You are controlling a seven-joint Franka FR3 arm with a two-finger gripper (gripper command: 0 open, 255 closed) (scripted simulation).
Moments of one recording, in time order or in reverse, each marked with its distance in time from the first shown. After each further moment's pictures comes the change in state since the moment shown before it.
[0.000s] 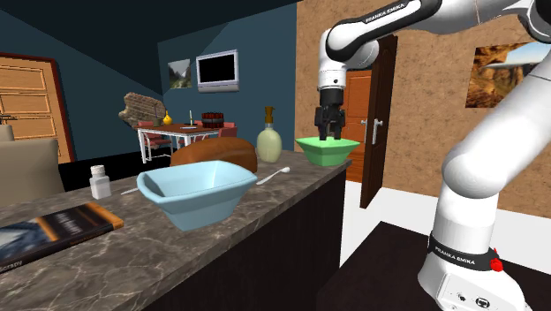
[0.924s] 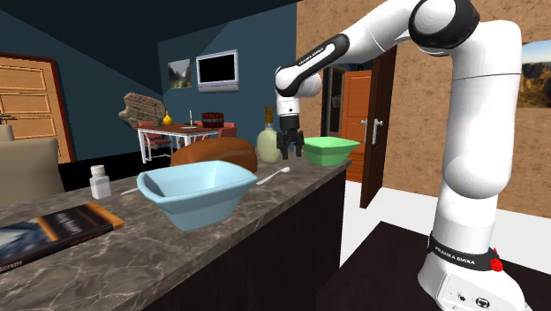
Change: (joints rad) arm 0.021 0.598 -0.001 0.387 -0.027 0.144 -0.090
